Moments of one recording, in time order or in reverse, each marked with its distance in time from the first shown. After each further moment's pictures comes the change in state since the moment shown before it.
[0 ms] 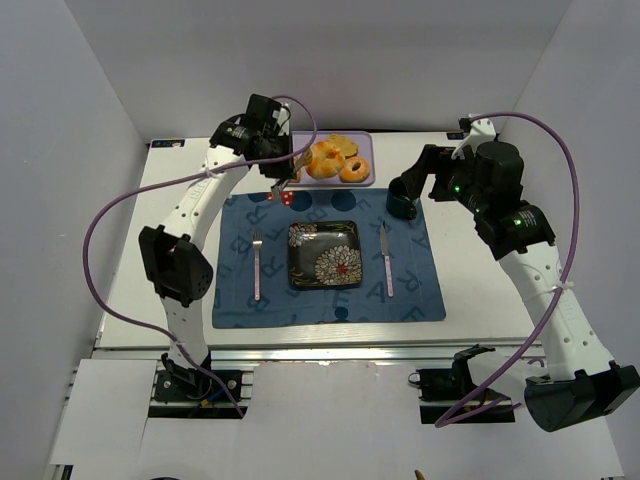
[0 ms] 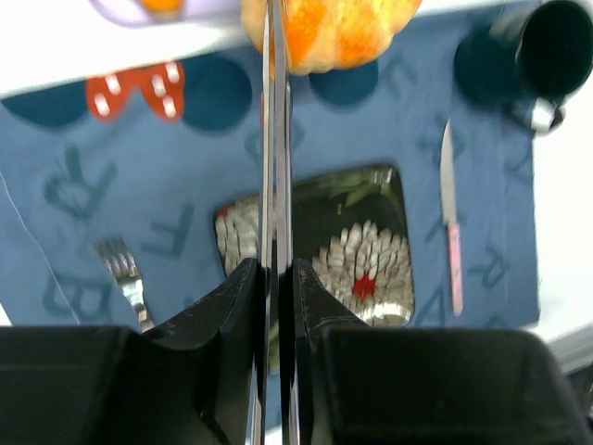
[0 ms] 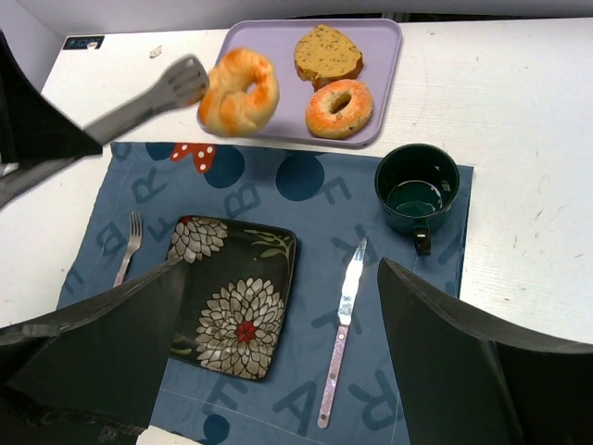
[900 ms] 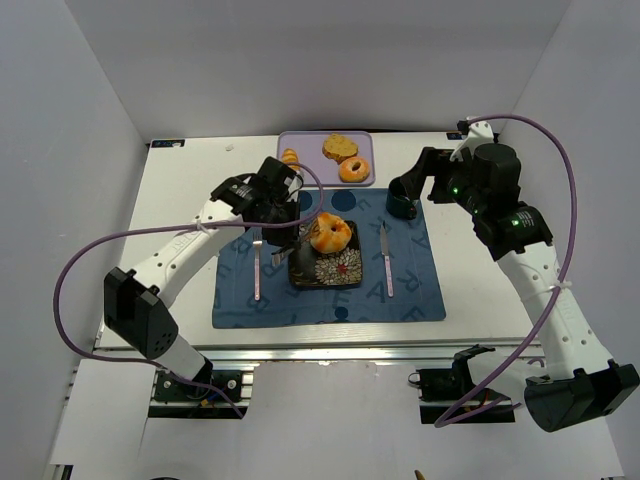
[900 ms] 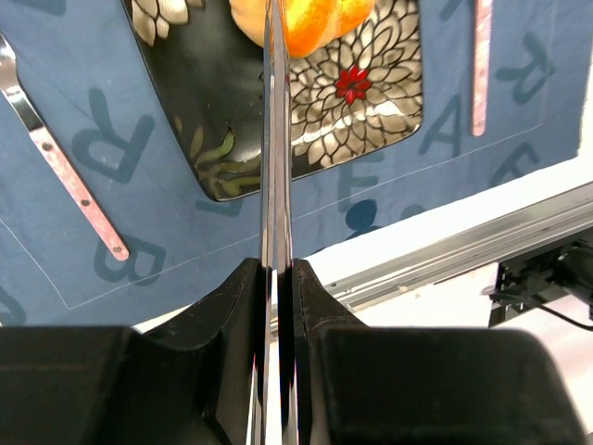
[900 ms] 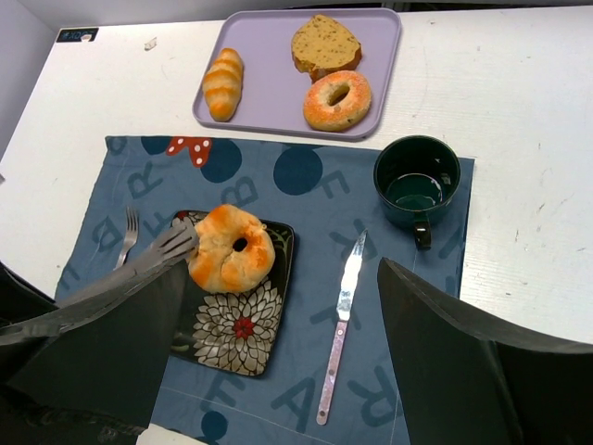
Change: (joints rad) left arm -0.206 -0.409 -0.603 -0.014 0.000 -0.127; right arm 0.000 0.000 -0.022 0.007 0.000 0.001
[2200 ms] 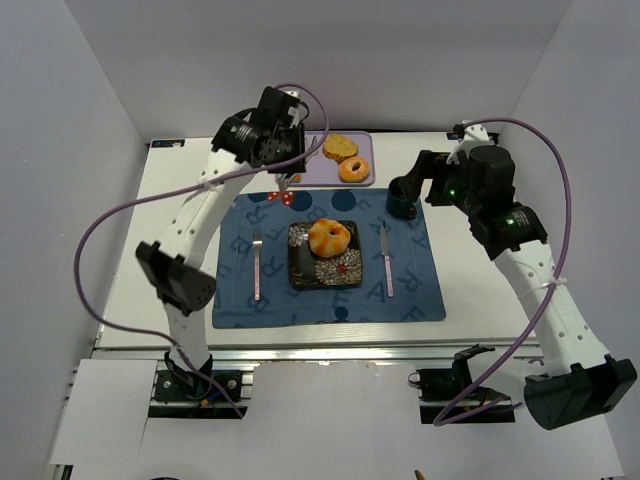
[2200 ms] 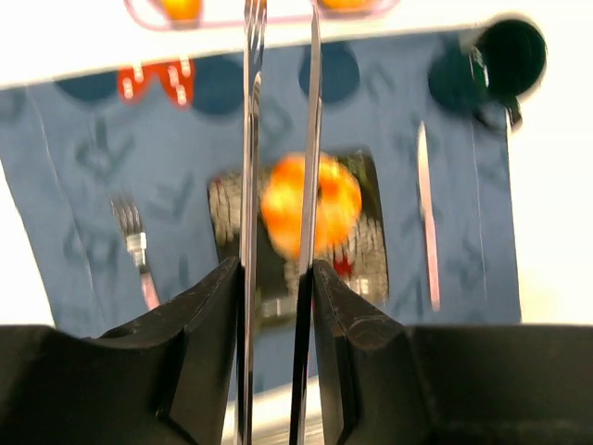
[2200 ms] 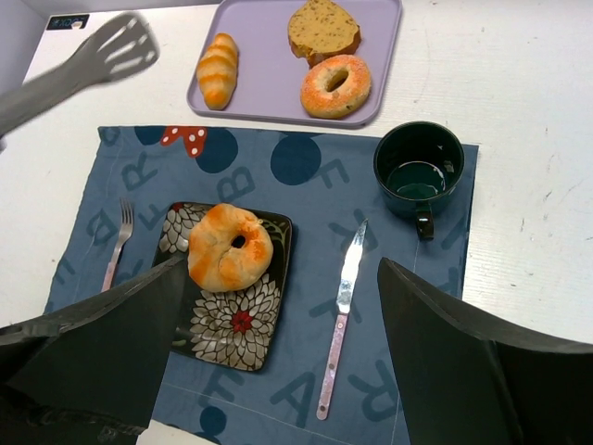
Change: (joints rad) left arm 0.047 0.293 0.705 -0.174 -0.241 0.030; right arm 0.000 0.006 -0.031 0.009 -0.001 0.006
